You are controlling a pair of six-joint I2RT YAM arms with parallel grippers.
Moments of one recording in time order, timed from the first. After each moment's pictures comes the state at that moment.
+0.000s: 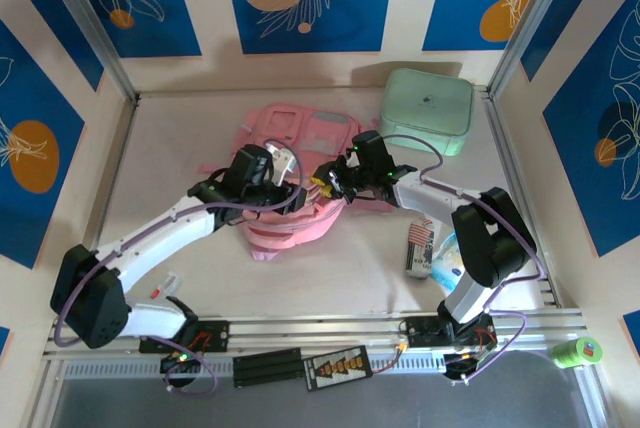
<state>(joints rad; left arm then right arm) -0.67 1.31 0.97 -0.39 0.14 -0.27 0.54 1.66 1.00 -0.03 -0.57 1.34</state>
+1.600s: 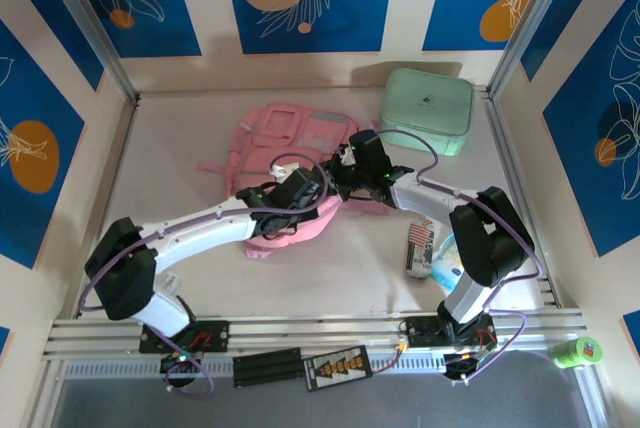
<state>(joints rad) -0.91 1.52 1.08 -0.52 -0.33 -0.96 0.56 1.67 1.00 0.06 -0.59 1.28</state>
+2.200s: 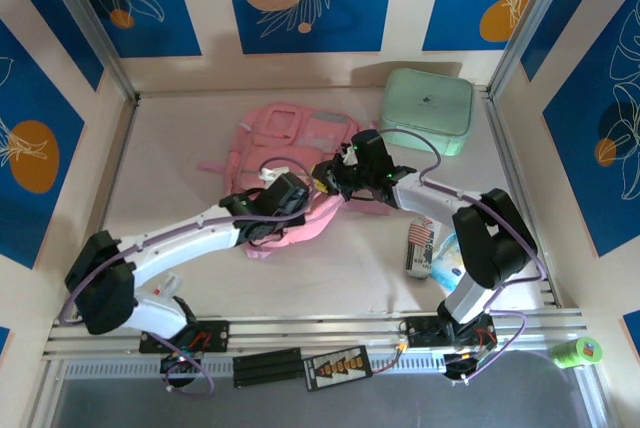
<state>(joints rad) -0.88 1.38 0.96 -0.54 -0.34 -0.86 0.53 1.64 0.99 0.04 -0.58 1.26</state>
